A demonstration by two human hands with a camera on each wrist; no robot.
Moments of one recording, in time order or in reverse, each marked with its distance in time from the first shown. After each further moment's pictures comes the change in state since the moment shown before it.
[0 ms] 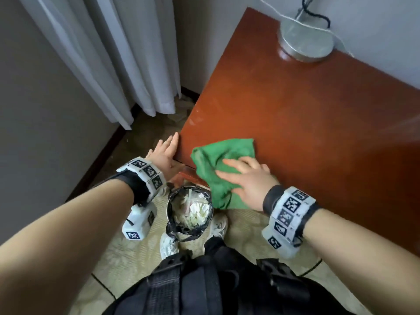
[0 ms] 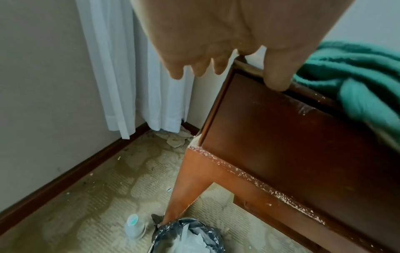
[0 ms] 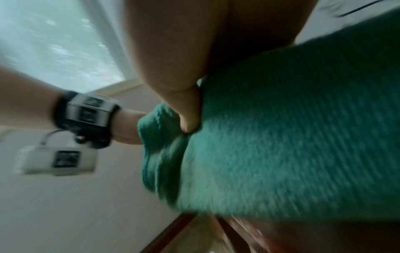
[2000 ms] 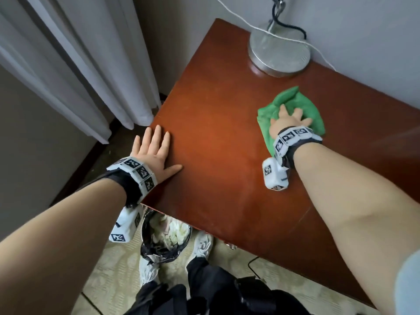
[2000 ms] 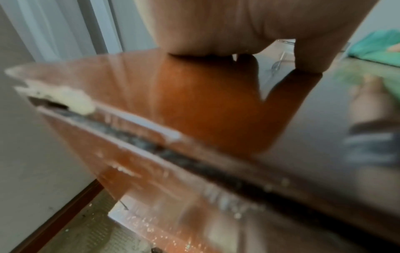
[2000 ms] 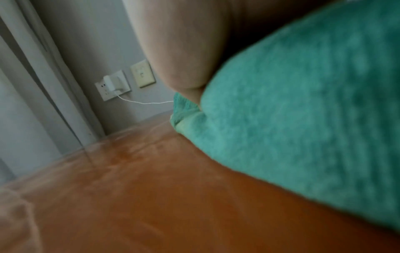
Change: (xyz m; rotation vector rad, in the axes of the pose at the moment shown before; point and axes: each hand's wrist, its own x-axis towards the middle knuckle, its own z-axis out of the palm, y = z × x) left_hand 0.065 0.106 -0.011 0.454 0.024 -0.036; right_hand 0.100 0.211 -0.096 0.226 0.211 0.910
